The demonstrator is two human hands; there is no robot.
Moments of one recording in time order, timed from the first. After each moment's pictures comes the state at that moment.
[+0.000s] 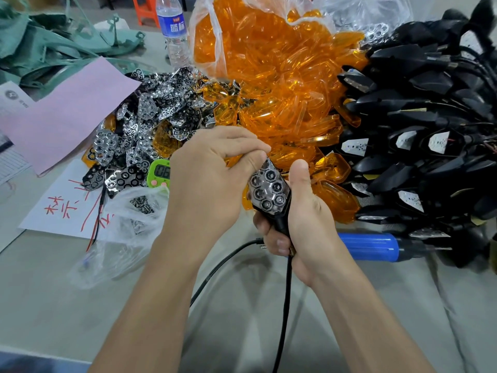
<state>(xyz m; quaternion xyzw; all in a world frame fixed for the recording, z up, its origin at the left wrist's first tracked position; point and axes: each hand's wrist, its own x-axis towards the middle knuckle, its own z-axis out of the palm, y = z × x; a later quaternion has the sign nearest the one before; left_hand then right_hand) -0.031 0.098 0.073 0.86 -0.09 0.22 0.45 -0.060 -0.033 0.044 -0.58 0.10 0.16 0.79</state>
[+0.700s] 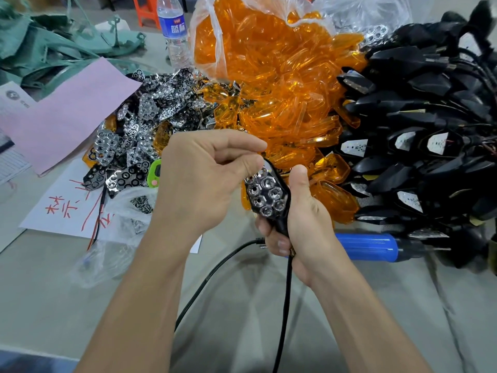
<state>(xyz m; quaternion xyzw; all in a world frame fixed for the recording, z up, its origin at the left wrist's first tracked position) -0.030 0.108 0.075 0.80 -0.09 0.15 0.57 -0.061 -0.034 0.039 -0.59 0.14 0.15 0.78</state>
